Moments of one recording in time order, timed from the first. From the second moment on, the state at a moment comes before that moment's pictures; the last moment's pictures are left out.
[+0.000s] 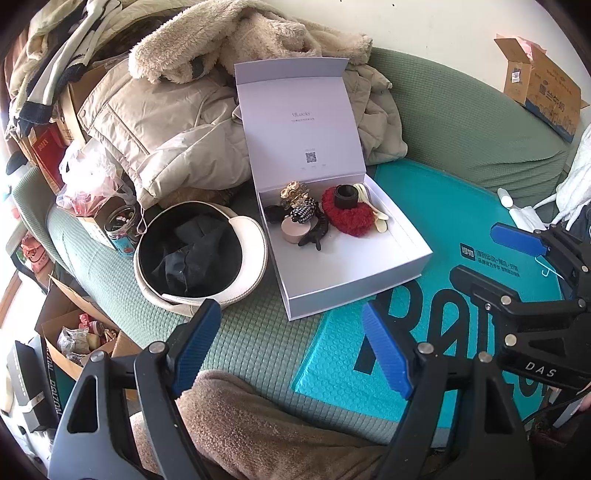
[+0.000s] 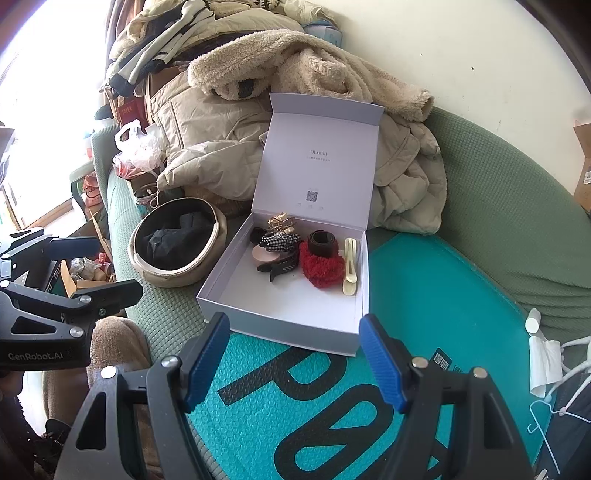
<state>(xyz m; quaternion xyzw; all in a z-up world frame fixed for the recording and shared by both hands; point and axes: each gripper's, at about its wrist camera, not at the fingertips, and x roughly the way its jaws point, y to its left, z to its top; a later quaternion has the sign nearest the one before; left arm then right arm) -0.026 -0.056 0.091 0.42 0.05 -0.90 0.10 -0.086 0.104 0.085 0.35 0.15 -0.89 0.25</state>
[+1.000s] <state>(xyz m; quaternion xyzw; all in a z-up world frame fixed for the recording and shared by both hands) -0.022 -0.050 0.091 0.42 0.04 -0.90 0.07 -0.086 0.109 0.083 0.36 0.14 -0.89 0.25</state>
